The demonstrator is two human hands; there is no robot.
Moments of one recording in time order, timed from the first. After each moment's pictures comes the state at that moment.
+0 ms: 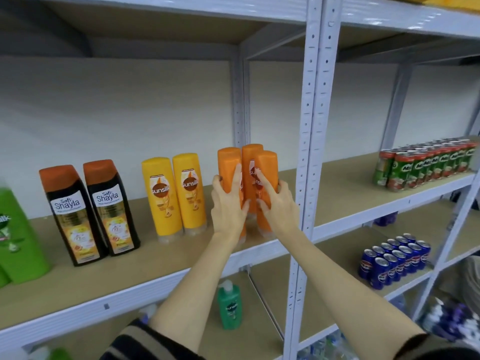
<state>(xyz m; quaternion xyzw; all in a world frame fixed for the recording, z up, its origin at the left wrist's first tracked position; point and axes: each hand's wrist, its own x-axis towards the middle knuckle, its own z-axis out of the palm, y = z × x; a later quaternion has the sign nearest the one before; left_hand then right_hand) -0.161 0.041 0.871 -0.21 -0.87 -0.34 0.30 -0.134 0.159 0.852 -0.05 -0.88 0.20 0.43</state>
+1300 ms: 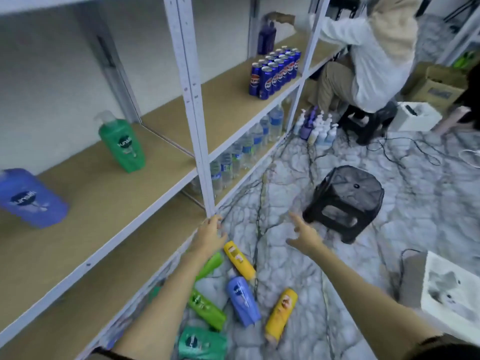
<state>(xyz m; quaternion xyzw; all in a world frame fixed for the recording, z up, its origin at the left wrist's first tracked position) 0.060 -0.022 0.372 -0.38 -0.84 -0.26 -0.29 0.262 0.137 0.361 -0.50 -0.80 0.34 -0.07</state>
